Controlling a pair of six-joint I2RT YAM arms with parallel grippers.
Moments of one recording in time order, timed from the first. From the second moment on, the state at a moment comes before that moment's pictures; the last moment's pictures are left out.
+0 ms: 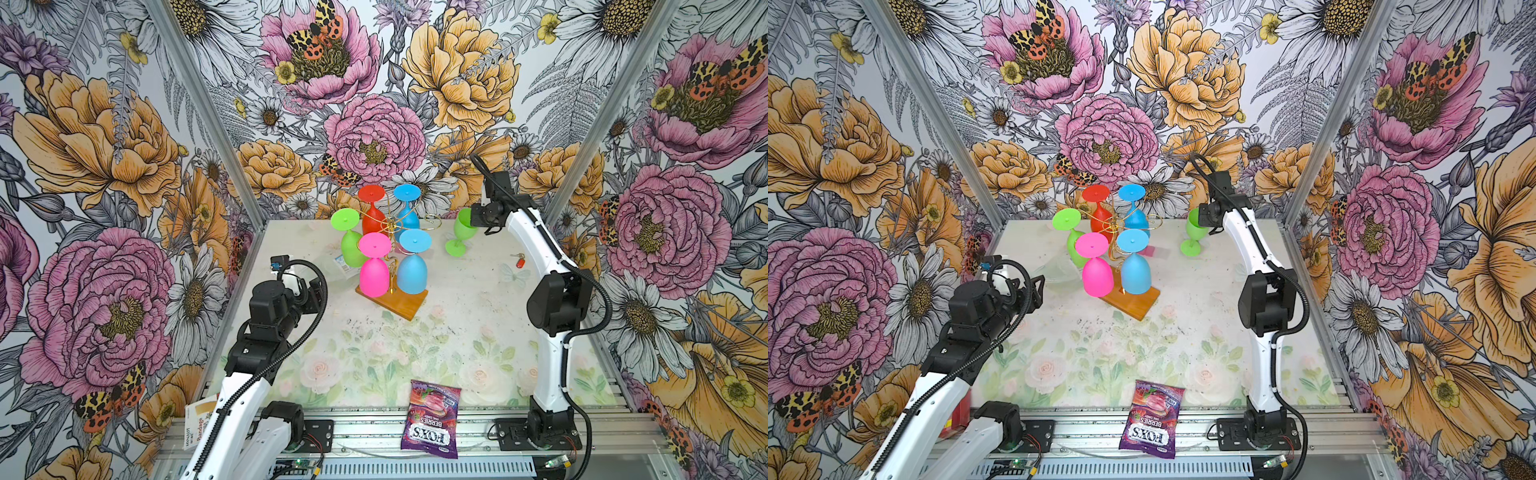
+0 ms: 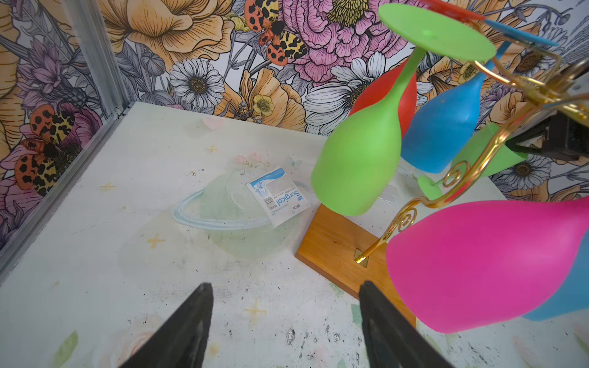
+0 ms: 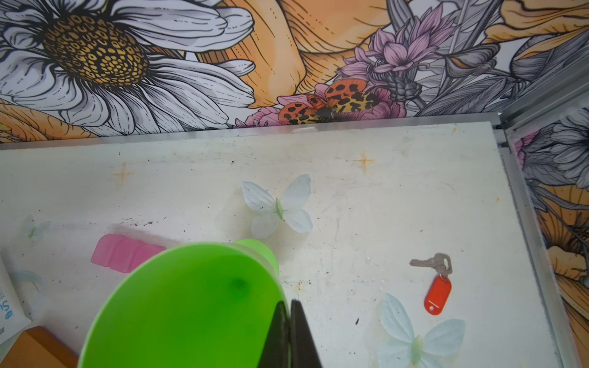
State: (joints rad) left arm -0.12 0.73 0.71 -0.39 0.02 -0.27; right arm 0.16 2.18 2.21 -0.90 0.09 0.17
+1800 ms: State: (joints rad) left arm -0.06 0.82 0.74 -0.31 0.13 -0.28; right arm 0.19 2.24 2.22 -0.90 0.14 0.14
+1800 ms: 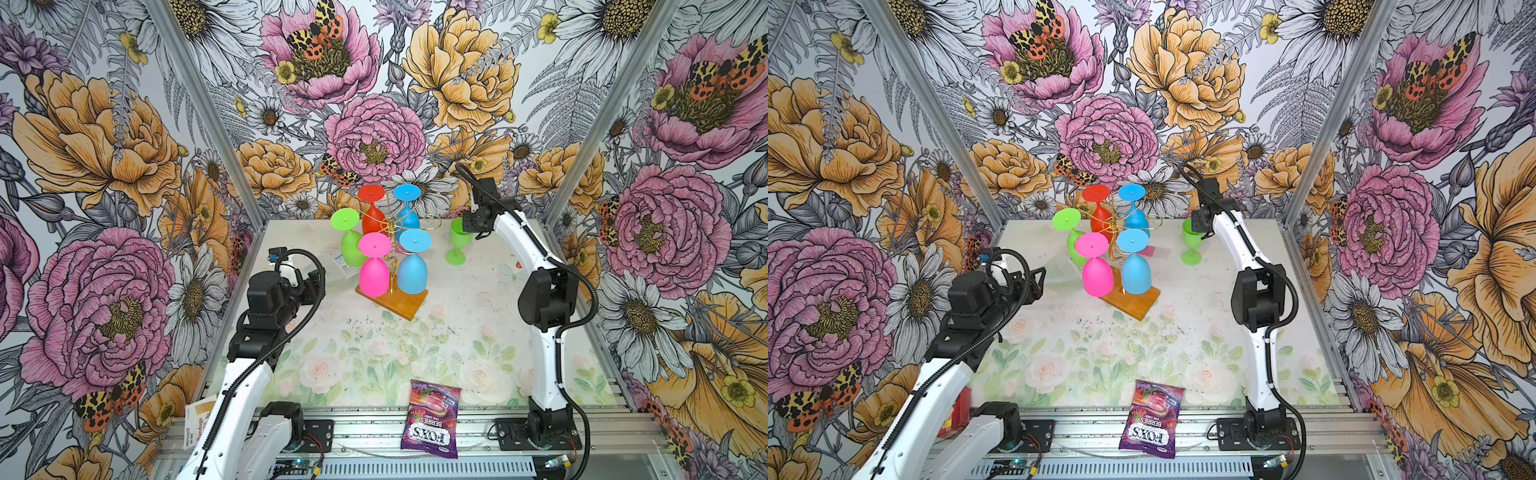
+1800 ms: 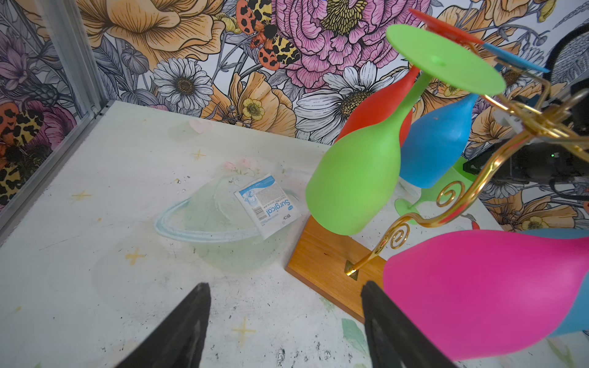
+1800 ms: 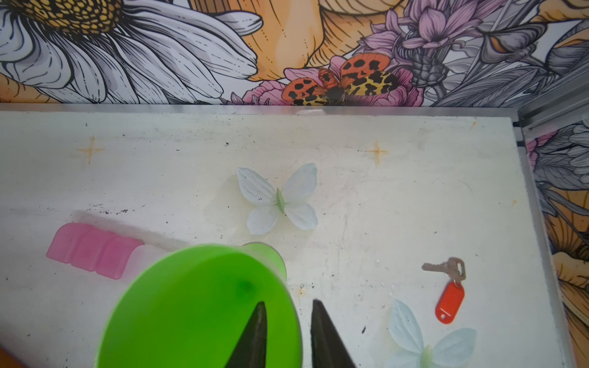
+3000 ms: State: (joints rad) left arm -0.06 0.84 0.76 -0.31 0.26 -0.28; right arm 0.24 1.44 1.67 -0.87 -0.36 0.33
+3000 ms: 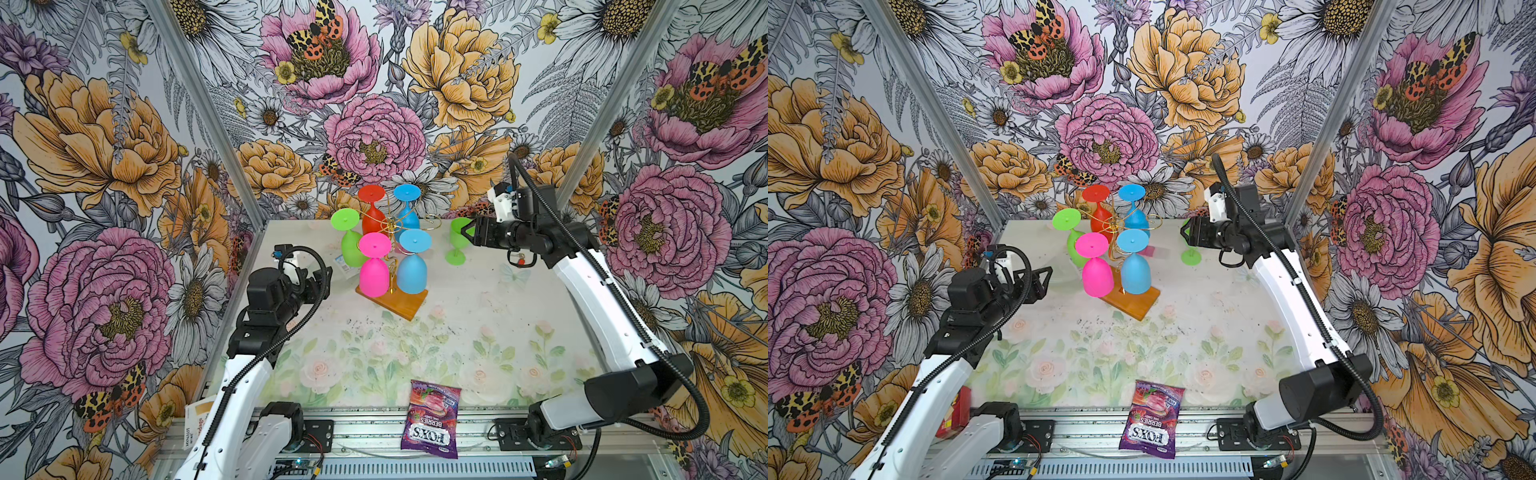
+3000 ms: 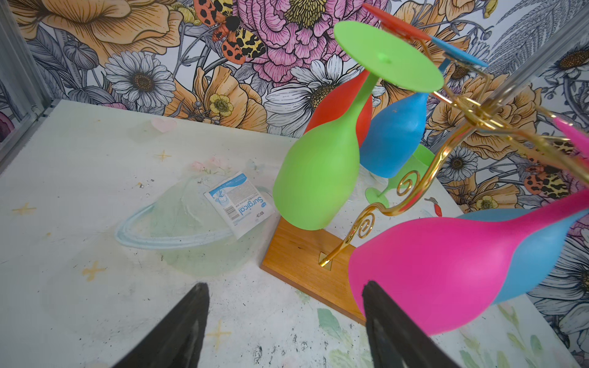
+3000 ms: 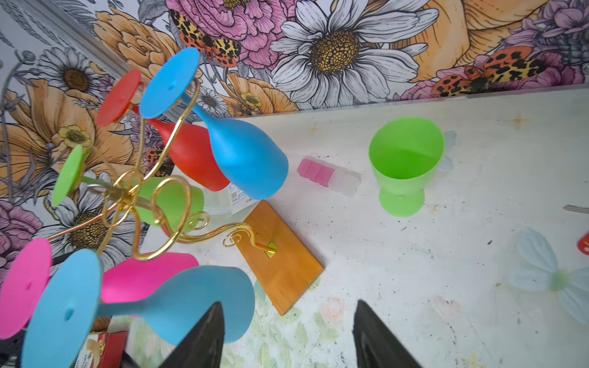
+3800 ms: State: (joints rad) left arm -0.06 0.83 0.76 -0.31 0.26 -0.27; right arm 0.39 1.36 1.49 -0.55 -0.60 0.63
